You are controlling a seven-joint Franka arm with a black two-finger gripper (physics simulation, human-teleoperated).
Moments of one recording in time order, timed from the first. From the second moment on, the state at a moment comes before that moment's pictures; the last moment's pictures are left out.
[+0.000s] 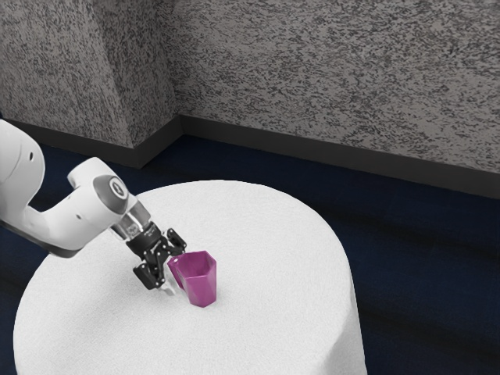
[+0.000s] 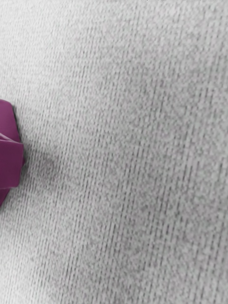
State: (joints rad) arm 0.10 0.23 0.03 -2.28 -0.84 2.26 -1.01
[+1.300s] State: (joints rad) arm 0.08 0.22 0.03 -2.28 -0.84 2.27 -0.96
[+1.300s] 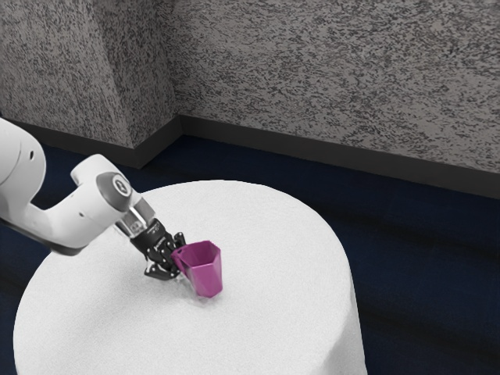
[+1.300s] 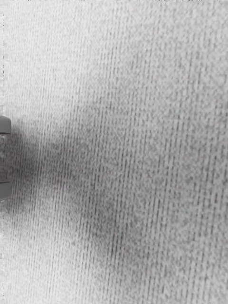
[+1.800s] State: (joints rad) arm 0.10 0.28 0.01 -2.13 -0.80 2.21 -0.87
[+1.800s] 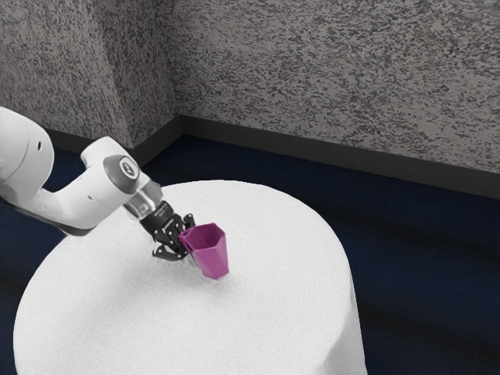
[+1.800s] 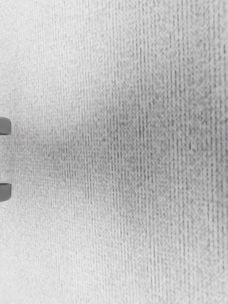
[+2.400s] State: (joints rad) arm 0.24 0.69 -0.14 -1.45 -0.28 1.73 -0.57
